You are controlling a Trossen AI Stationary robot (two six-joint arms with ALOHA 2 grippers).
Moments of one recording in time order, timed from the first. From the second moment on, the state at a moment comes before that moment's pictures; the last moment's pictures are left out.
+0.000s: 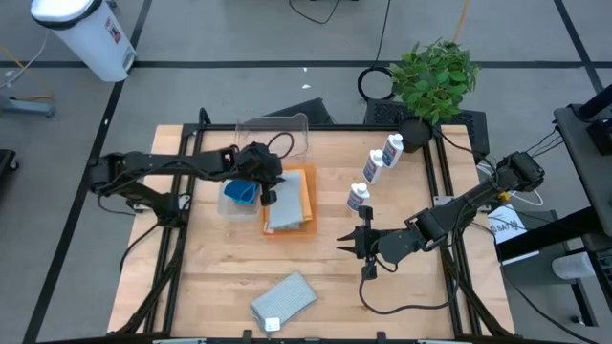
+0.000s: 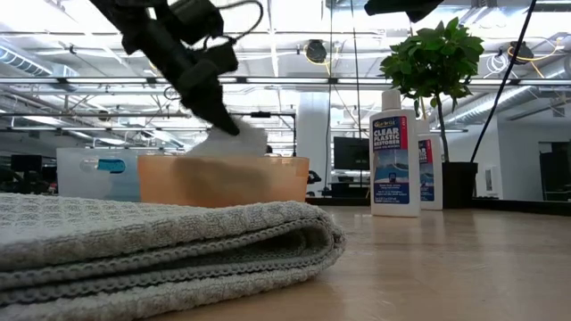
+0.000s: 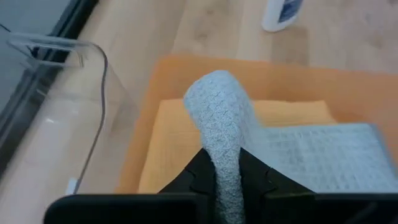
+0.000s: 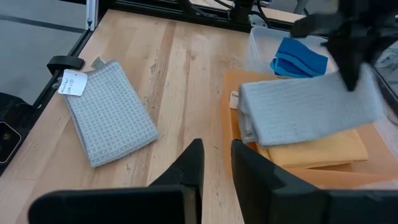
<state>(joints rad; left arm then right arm) 0.28 1.38 0.86 -0.24 0.02 0.12 0.51 1.35 0.97 -0.20 0.47 0.15</state>
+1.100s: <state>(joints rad) 0.23 1.37 0.91 -0.36 -0.26 -0.04 0.51 1.35 0.97 -0.19 0.47 0.14</state>
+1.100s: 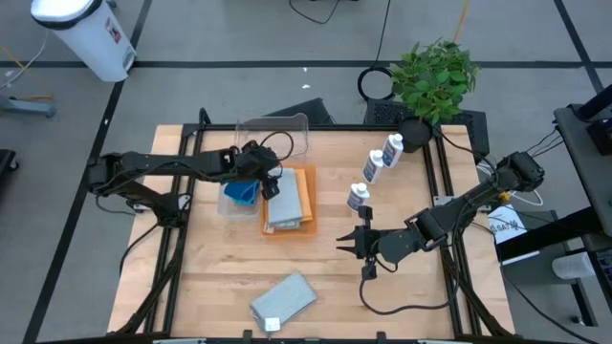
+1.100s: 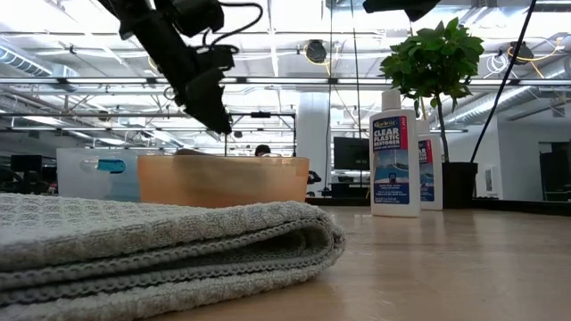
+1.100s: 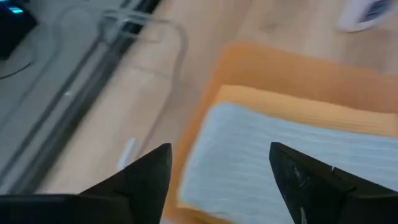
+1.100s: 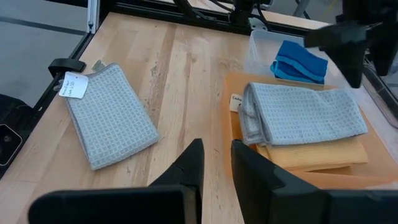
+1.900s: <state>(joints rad) 0.21 1.64 0.88 -0.36 -0.17 -0.04 0.51 1.35 0.97 -0.17 0.47 0.14</state>
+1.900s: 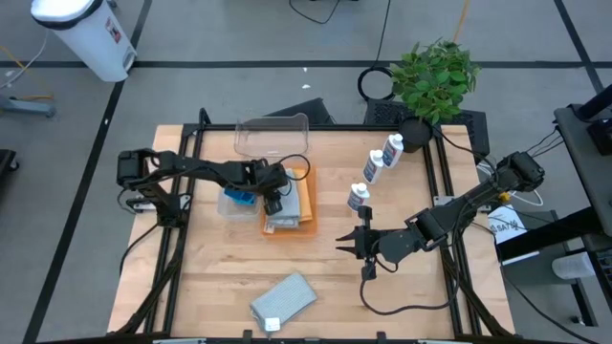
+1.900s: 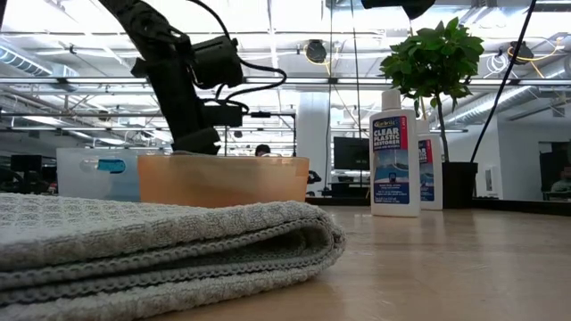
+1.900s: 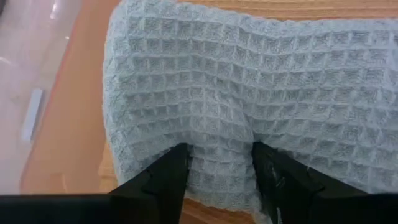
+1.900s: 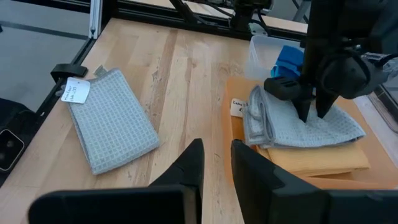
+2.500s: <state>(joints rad) 0.17 1.19 0.87 -0.39 -0.10 -0.13 0.51 1.35 0.97 -0.17 0.47 0.14</state>
